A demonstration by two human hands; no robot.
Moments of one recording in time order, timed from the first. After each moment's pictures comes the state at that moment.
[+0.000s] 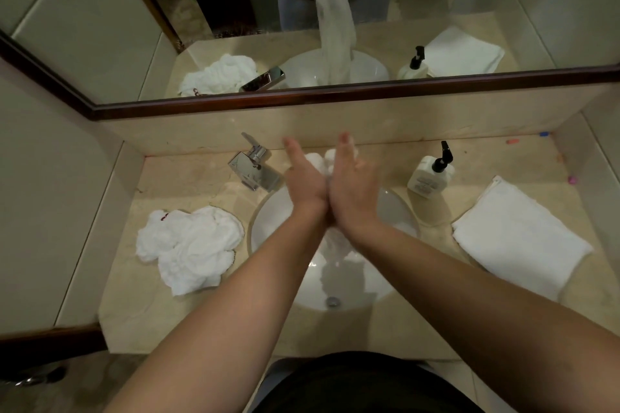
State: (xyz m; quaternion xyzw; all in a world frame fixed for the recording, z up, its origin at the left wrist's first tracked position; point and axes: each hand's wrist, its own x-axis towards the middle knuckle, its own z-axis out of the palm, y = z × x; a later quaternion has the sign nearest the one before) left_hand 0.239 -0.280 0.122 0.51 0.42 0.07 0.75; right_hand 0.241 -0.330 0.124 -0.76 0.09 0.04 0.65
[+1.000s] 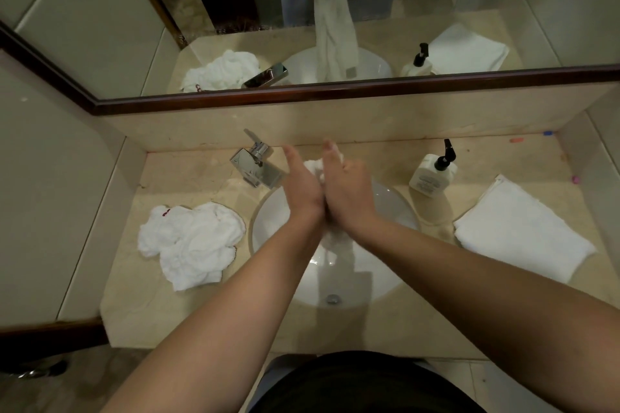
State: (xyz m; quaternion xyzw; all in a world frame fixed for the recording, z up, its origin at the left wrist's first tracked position) left_hand 0.230 -0.270 0.102 0.51 0.41 0.05 0.75; right_hand 0.239 -0.331 0.117 -0.78 0.02 0.10 0.62
